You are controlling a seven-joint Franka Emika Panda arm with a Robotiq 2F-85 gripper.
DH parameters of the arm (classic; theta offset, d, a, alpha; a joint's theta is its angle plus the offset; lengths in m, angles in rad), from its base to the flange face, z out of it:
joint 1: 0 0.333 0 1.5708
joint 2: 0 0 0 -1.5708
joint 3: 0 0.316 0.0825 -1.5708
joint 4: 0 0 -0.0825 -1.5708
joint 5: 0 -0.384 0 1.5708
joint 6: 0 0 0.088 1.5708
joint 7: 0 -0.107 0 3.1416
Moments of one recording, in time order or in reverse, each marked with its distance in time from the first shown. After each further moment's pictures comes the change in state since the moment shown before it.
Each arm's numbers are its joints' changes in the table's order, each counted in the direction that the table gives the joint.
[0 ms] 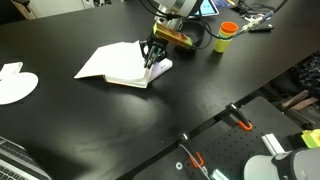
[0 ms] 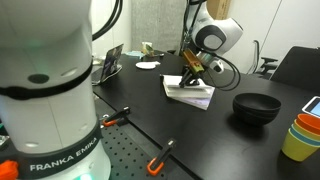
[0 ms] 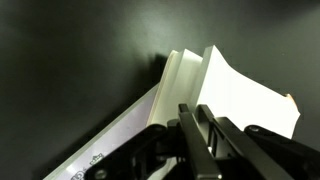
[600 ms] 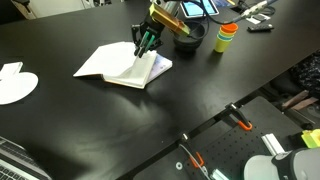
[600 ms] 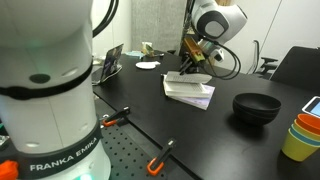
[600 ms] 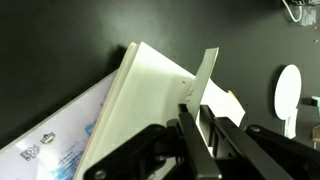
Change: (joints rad) arm 0.014 0.089 -0.001 -0.016 -0.111 0.090 0.092
